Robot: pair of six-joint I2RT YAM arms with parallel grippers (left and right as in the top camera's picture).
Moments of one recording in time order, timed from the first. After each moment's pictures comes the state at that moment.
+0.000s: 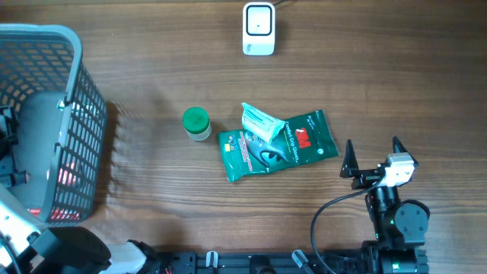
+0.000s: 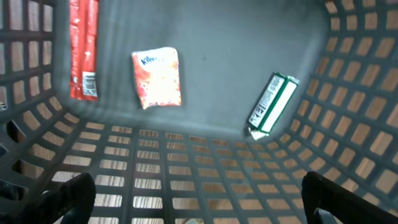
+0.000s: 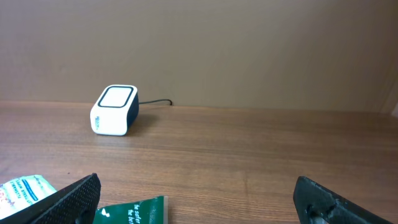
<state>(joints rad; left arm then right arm) 0.81 1.57 1.70 -1.45 0.07 -1.00 0.01 0.01 0.01 0.00 -0.05 -0.01</state>
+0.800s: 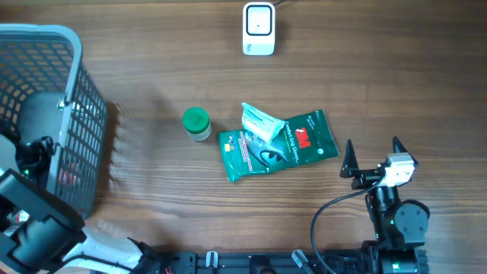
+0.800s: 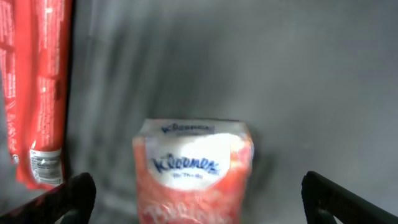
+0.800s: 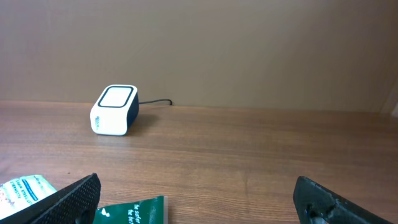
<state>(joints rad) 0.81 1.81 1.26 -1.01 -0.06 -1.08 0.01 0.01 0.01 0.00 -0.05 -0.01</state>
